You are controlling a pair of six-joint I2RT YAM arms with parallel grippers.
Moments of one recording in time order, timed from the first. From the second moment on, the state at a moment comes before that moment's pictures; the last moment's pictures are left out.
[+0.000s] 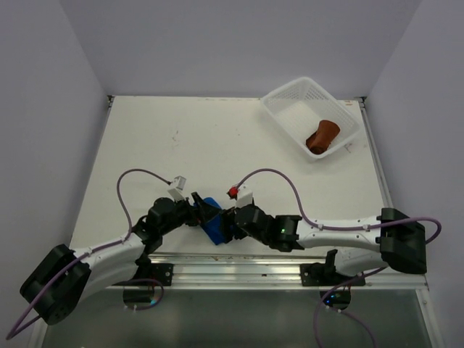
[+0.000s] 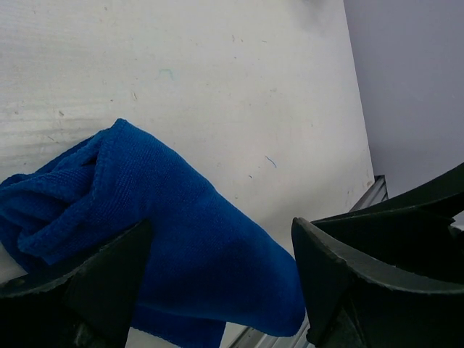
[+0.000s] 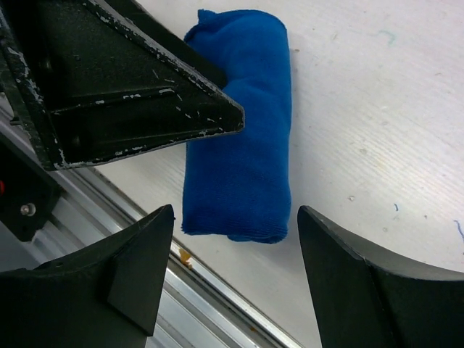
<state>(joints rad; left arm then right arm) -0.64 0.99 0.10 0.51 0.18 -0.89 1.29 1.32 0.71 -0.07 0.42 0.64</state>
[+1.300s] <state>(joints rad) -0.64 0.82 0.08 0.33 0.16 -0.91 1.20 1.52 0.63 0.21 0.16 0.75</state>
